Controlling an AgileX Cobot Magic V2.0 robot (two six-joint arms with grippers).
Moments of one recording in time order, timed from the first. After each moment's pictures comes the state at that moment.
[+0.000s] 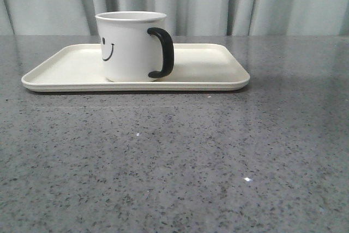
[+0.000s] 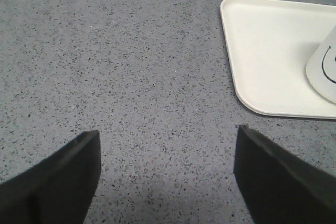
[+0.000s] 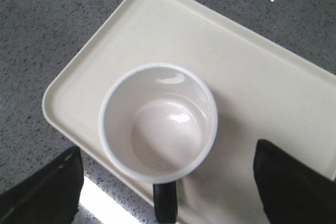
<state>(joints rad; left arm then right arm) -0.23 0.56 -0.65 0.22 0.75 -0.46 0.68 1.70 -1.73 0.07 0.90 0.07</state>
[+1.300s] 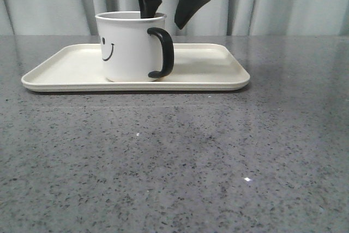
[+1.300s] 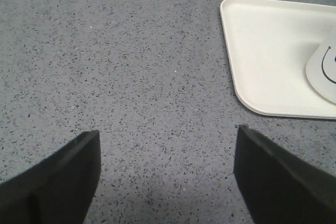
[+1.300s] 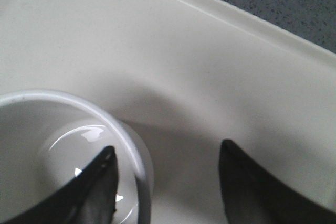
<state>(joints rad) -0.23 0.56 -0.65 0.22 0.75 -0.46 0.63 1.97 -1.87 -0.02 0.92 0.15</state>
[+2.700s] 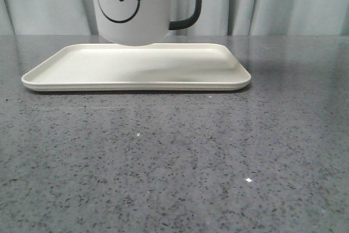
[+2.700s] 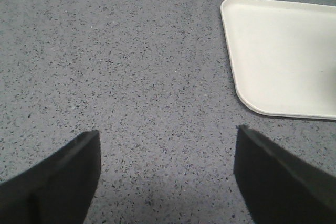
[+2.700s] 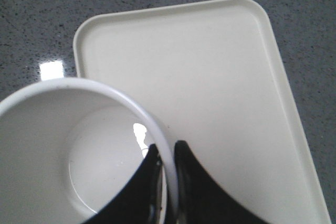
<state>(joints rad) -0.23 0.56 -0.65 0.22 0.75 -0.46 0.54 1.97 -2.14 0.41 1.25 -0.86</state>
